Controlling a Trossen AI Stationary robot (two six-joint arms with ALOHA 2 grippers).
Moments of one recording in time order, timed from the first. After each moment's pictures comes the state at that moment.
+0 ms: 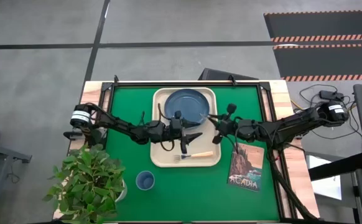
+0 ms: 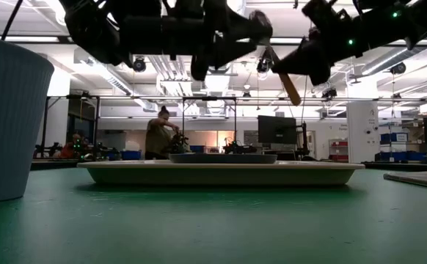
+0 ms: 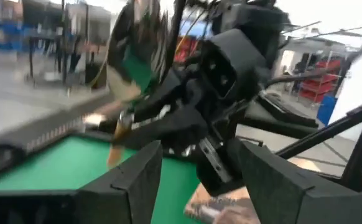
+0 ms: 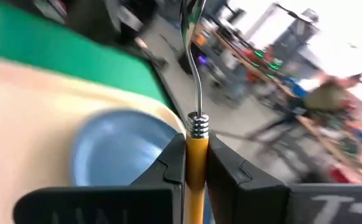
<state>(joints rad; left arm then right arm) -0.05 1.76 0.86 1.03 -0.22 -0.15 0.10 1.22 0.48 0.54 0.67 -0.51</state>
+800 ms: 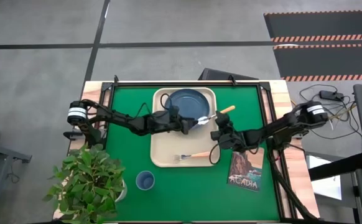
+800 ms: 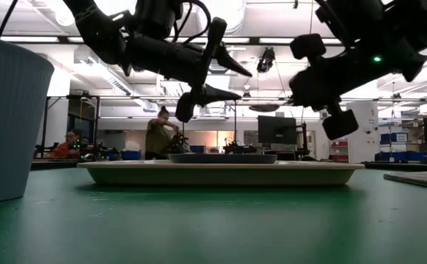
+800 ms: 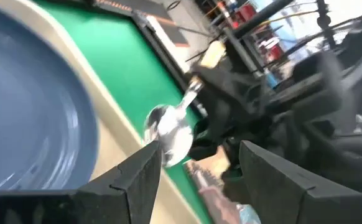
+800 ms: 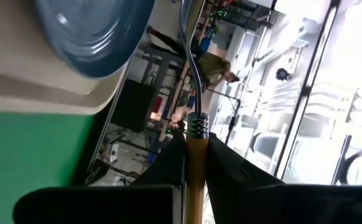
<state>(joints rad) 0.07 1.72 0.86 0.69 -0.20 -0.92 0.18 1.54 0.55 0.43 1.29 -1.32</state>
